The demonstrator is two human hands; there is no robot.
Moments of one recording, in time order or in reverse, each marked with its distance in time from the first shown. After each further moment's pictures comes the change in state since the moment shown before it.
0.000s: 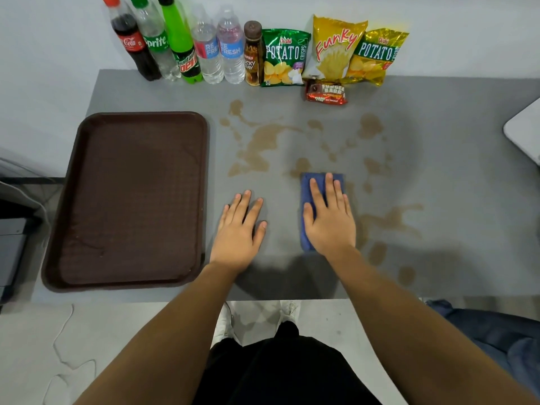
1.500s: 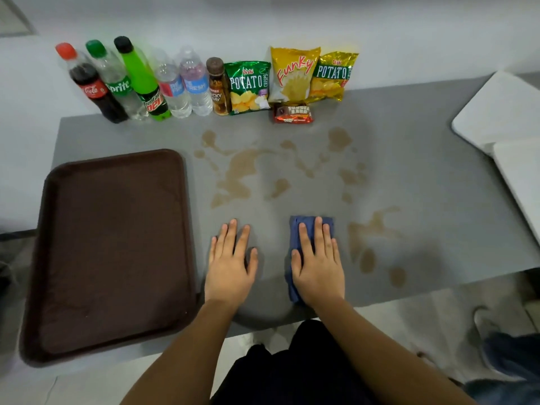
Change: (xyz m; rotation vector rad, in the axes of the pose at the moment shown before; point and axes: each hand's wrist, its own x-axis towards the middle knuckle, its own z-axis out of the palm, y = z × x) left_hand -0.002 0.001 -0.003 0.059 0.012 0.017; right_hand -0.065 -0.019 0.023 -0.030 0.017 0.154
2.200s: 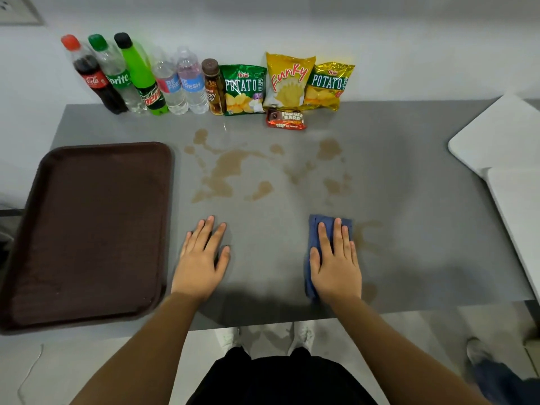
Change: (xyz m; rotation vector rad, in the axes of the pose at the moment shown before) left_hand 0.002 -0.004 0.013 -0.002 0.044 -0.028; right_hand 0.025 0.104 -0.028 0.017 -0.015 -0.034
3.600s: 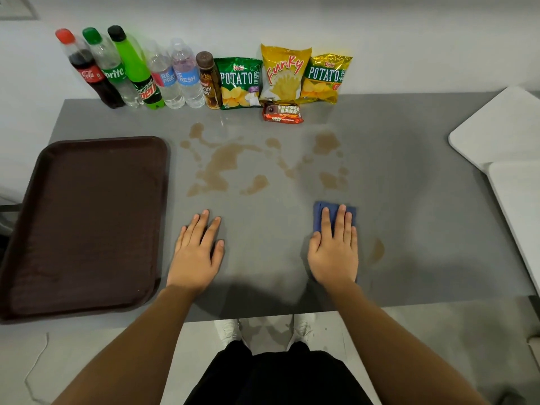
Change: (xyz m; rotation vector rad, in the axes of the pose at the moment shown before) left_hand -0.003 0.003 0.000 0.041 -0.052 -0.018; right_hand 0.019 0.002 -0.005 -0.024 0.027 0.072
